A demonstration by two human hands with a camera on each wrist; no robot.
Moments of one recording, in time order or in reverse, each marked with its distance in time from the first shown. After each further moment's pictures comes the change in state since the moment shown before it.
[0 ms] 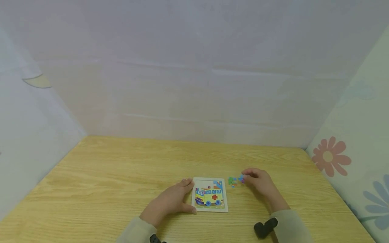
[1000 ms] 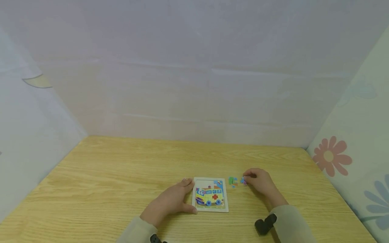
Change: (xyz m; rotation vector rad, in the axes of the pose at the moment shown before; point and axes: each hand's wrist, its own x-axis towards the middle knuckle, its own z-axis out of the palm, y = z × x) left_hand -0.001 0.001 0.000 0.011 -0.002 -0.008; right_hand 0.009 0.006 0.000 -0.268 0.018 -0.064
